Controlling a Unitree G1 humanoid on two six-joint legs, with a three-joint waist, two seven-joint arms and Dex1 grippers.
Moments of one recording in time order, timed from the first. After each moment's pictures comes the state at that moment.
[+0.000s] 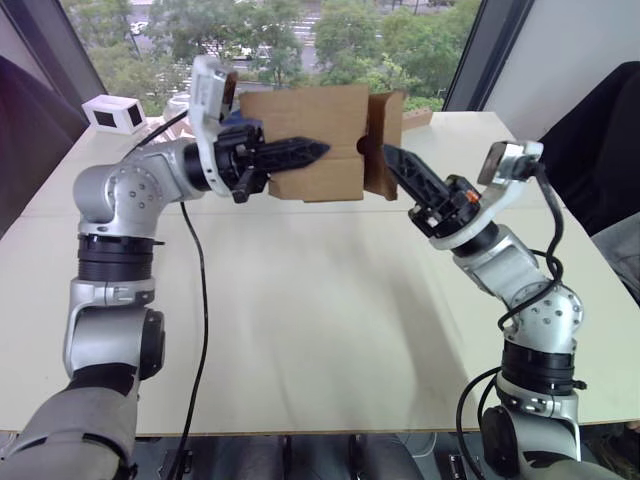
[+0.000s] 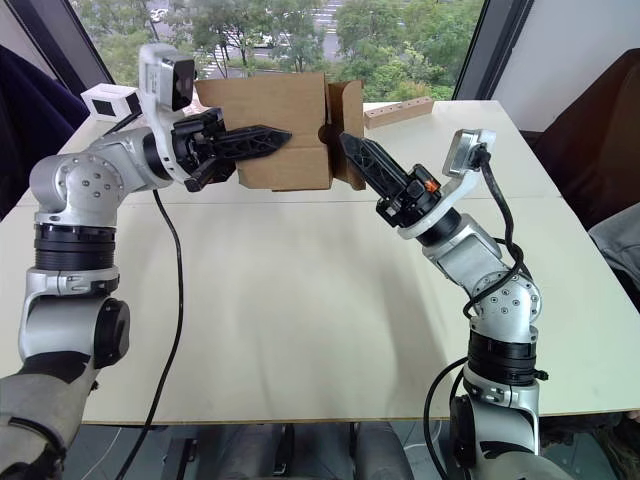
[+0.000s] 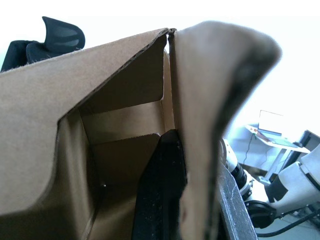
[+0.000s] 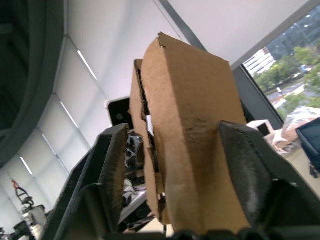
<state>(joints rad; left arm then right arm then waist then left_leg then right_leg) -1.06 0.52 0.10 0.24 -0.80 0.91 -1.23 -0.55 -0.30 -0.27 -0.25 1.31 0.74 0.47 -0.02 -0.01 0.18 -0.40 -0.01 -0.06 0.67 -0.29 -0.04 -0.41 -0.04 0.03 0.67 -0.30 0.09</state>
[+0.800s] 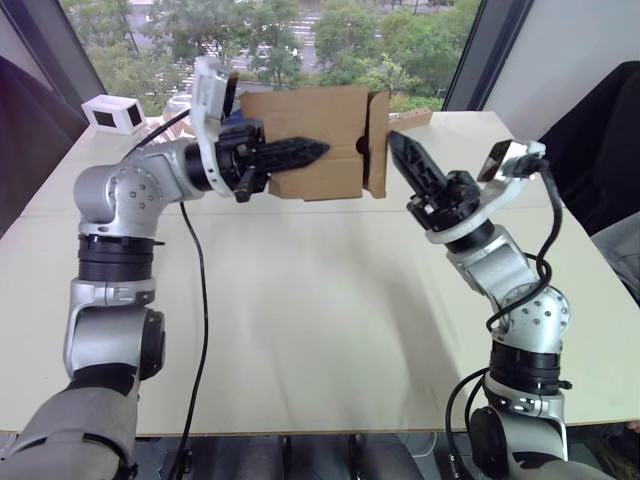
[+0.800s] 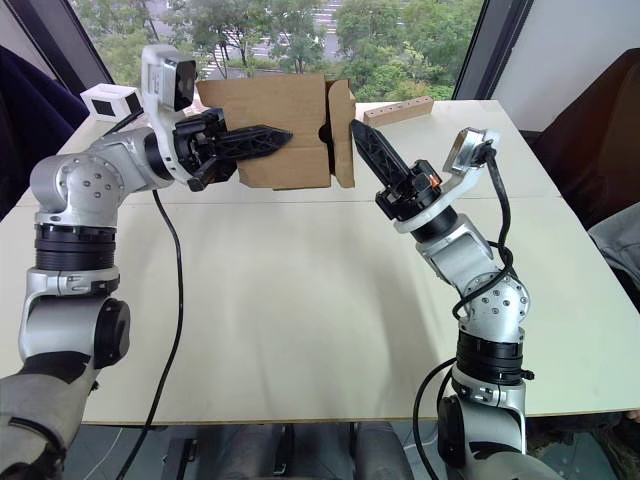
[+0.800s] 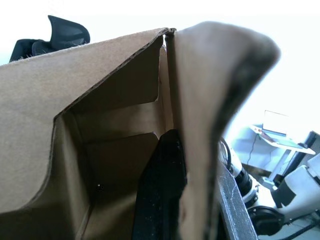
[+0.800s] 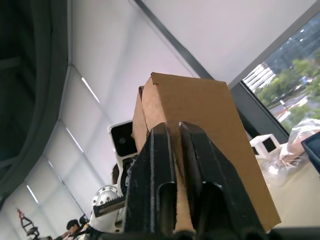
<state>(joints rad) -1.06 0.52 0.10 0.24 -0.80 0.91 -1.21 -0.55 -0.22 -0.27 -0.23 1.33 0.66 0.41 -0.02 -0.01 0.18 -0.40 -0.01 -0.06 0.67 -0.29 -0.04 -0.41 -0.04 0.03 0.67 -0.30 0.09</state>
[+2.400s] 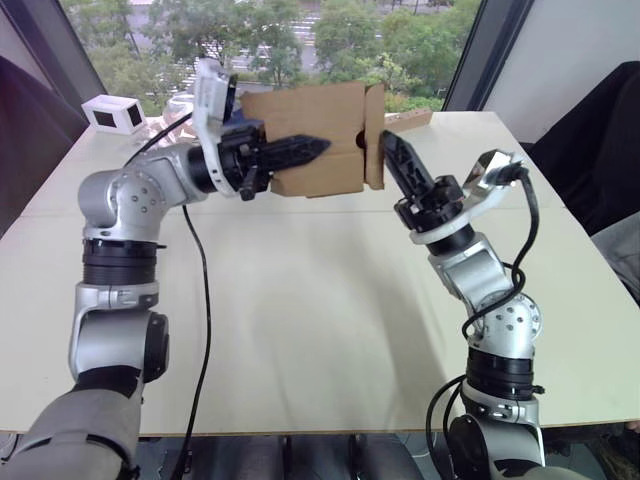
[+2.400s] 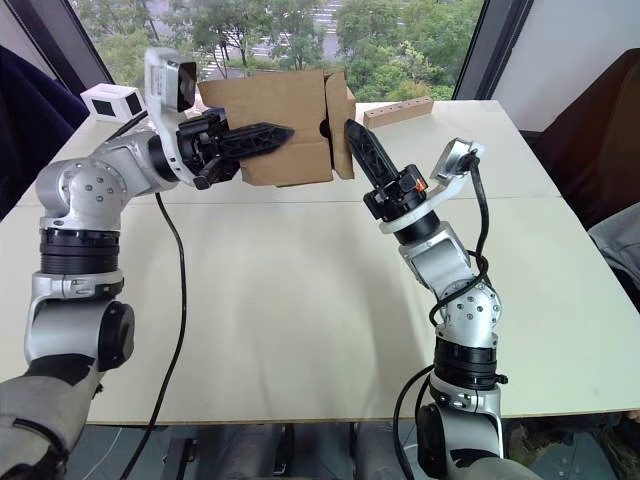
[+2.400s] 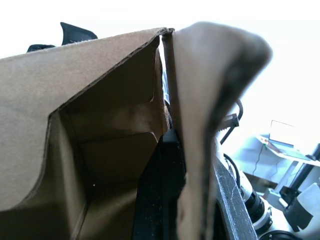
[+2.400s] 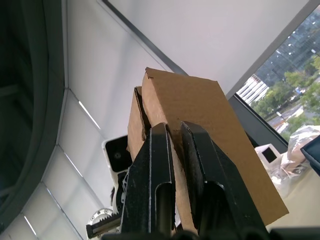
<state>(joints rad) -1.04 0.49 0.12 0.23 -0.82 0.91 -1.15 -0.53 -0.11 -0.24 -0.23 1.30 0.59 0.38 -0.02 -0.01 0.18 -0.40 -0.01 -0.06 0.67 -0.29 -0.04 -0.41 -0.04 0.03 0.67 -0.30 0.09</state>
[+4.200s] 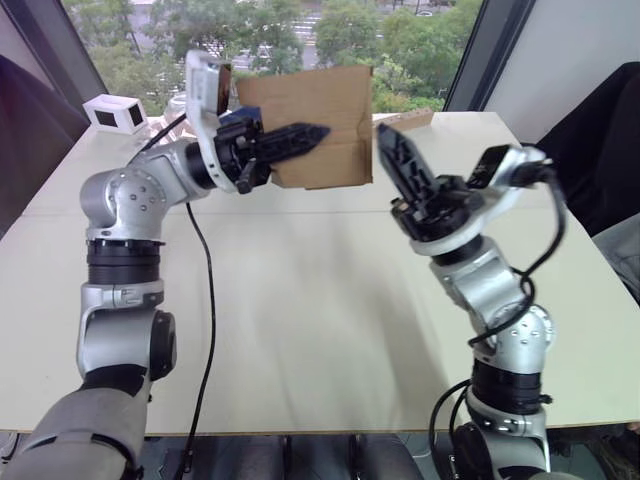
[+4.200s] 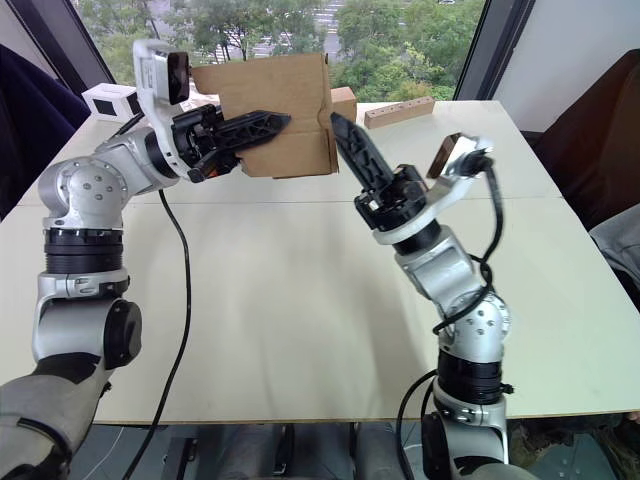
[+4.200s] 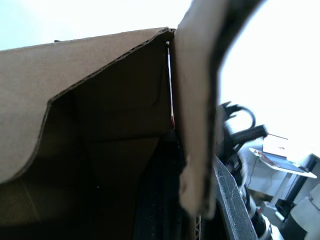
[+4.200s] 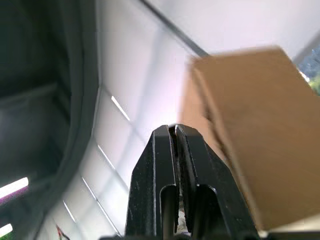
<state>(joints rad) -1.05 0.47 0.16 0.24 -0.84 0.92 -1.16 -0.50 -0.18 -0.21 -0.41 1.48 0.62 0.30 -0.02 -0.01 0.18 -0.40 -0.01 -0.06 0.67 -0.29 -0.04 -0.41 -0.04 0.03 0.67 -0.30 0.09</state>
